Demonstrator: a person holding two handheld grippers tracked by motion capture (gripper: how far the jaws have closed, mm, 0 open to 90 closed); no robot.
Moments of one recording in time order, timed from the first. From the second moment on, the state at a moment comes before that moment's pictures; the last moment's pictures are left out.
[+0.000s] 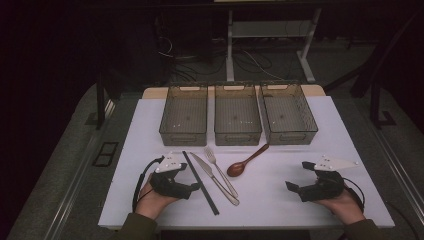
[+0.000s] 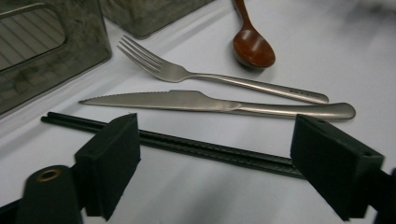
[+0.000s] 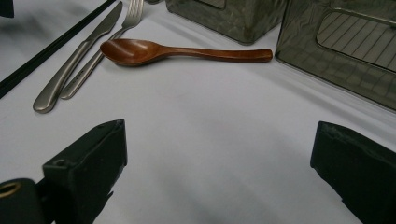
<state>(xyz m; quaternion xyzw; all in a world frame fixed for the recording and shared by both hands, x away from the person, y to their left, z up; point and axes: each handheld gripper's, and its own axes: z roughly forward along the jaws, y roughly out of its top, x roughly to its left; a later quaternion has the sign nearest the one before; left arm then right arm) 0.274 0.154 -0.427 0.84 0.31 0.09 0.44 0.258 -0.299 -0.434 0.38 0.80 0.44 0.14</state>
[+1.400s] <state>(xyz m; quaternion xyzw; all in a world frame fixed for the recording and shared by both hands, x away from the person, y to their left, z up) 0.251 0.102 -0.445 0.90 0.20 -0.03 0.39 0.257 -0.298 -0.436 0.37 0.81 0.43 0.13</state>
